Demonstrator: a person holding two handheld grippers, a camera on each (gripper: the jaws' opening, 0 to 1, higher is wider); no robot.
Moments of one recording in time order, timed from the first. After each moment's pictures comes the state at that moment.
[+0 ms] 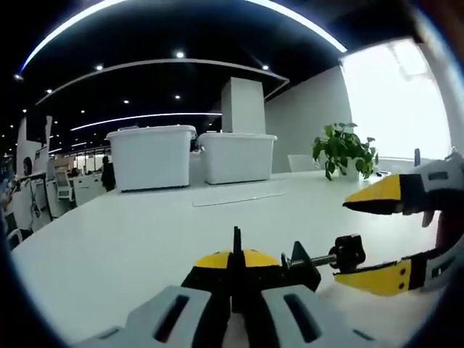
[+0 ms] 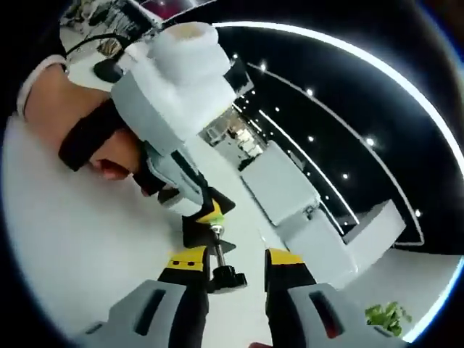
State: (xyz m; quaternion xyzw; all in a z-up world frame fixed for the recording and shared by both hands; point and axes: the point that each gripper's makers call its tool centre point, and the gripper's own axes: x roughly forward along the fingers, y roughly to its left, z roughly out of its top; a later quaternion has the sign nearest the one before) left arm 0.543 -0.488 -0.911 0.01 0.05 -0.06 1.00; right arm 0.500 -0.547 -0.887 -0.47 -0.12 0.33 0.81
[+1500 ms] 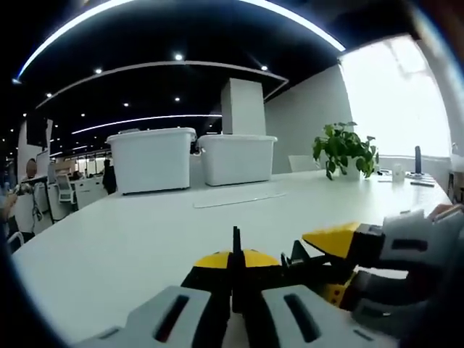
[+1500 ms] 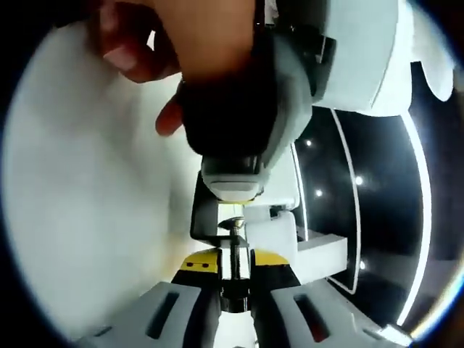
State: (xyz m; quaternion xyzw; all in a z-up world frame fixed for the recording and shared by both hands) left arm 0.541 -0.488 -0.908 0.01 0.04 -0.05 1.00; right arm 0.525 -0.527 -0.913 -0.65 -0.16 0.20 0.71
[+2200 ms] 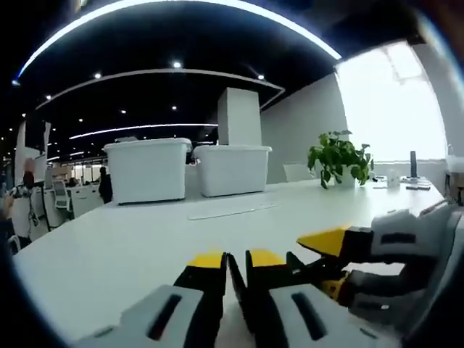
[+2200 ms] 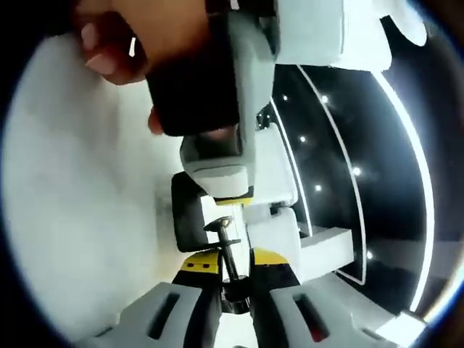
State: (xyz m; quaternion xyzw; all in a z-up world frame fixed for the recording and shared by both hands) left arm 0.538 -0.497 -0.888 0.06 -0.02 -0.07 1.00; right arm 0.525 -0.536 -0.909 -0.62 -0.15 0.22 0.73
